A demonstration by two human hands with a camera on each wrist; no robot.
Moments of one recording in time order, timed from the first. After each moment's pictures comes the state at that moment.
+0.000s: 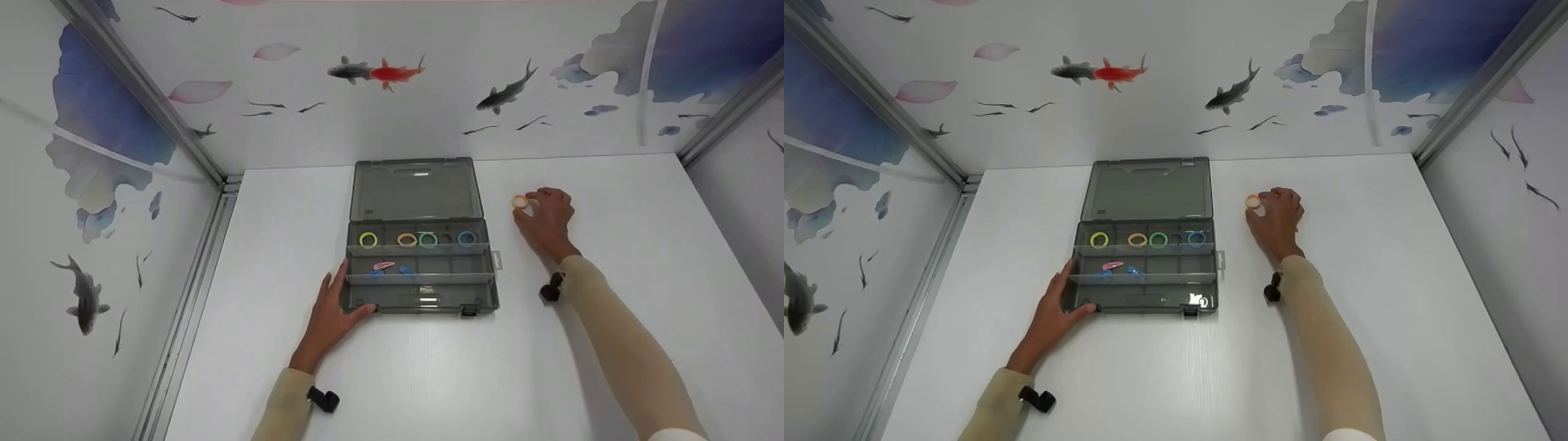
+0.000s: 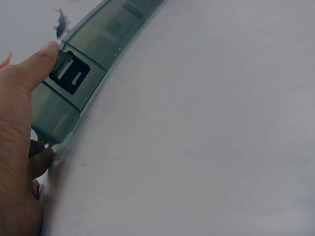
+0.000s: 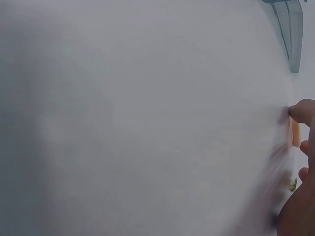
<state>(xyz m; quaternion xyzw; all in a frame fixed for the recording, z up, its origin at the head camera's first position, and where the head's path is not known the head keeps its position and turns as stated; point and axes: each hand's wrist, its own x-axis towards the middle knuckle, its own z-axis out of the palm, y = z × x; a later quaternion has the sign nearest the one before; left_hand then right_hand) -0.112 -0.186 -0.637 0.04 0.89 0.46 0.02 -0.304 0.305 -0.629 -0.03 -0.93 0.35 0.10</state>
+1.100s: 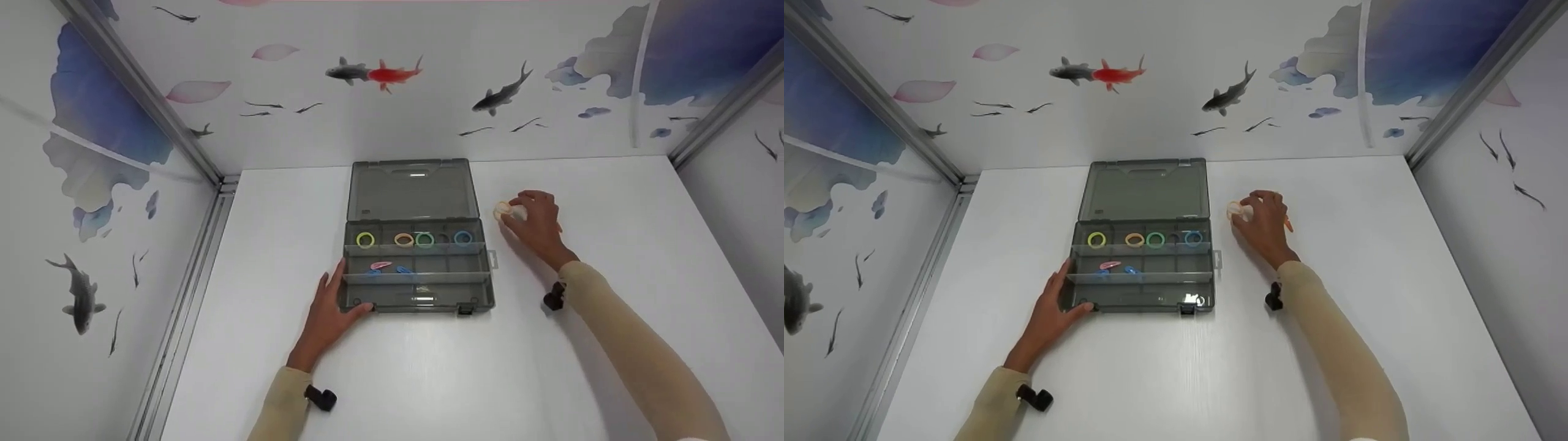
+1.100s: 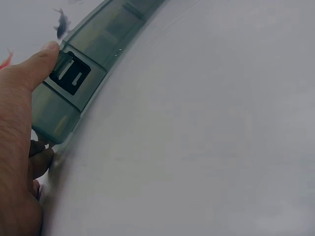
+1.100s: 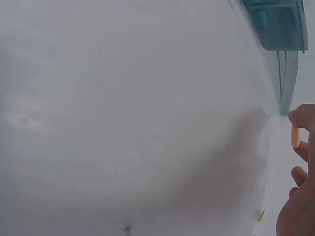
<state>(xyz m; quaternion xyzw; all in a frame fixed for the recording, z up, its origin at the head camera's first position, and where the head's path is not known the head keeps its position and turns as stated) -0.114 -0.185 -0.638 0.04 0.89 0.45 0.02 -0.283 0.290 -0.606 0.06 -0.92 0.37 0.10</state>
